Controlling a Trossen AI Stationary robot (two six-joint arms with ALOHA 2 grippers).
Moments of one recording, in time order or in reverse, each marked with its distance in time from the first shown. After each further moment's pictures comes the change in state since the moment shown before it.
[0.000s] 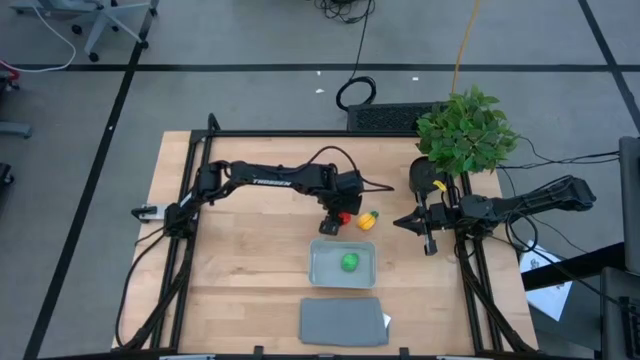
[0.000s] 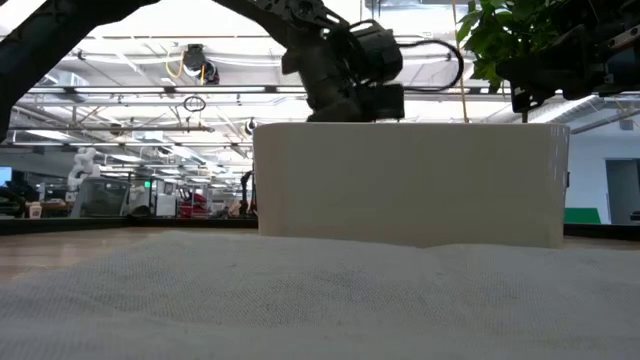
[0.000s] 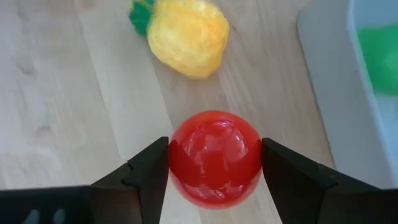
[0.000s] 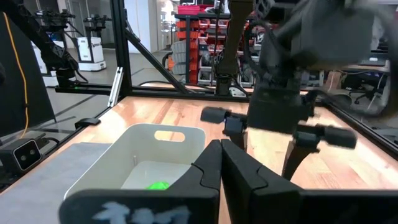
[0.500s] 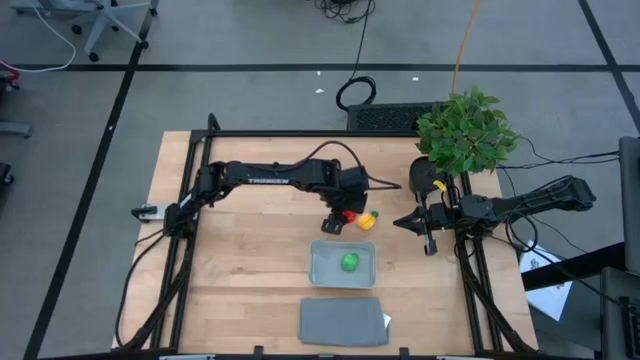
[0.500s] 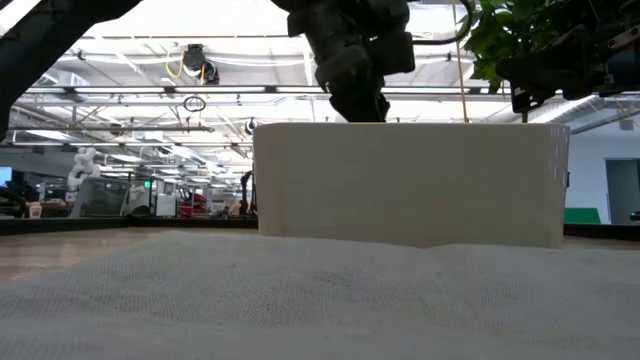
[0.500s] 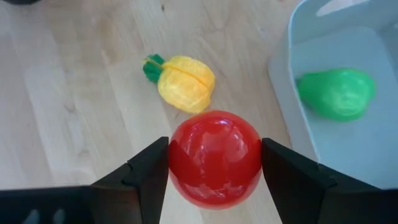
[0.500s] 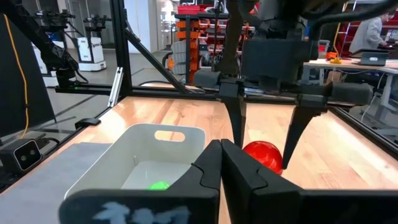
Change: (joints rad) left arm -0.026 -0.002 0.186 -0.151 -0.016 0.018; right arm 0.000 0.000 0.000 -0.001 0.000 0.001
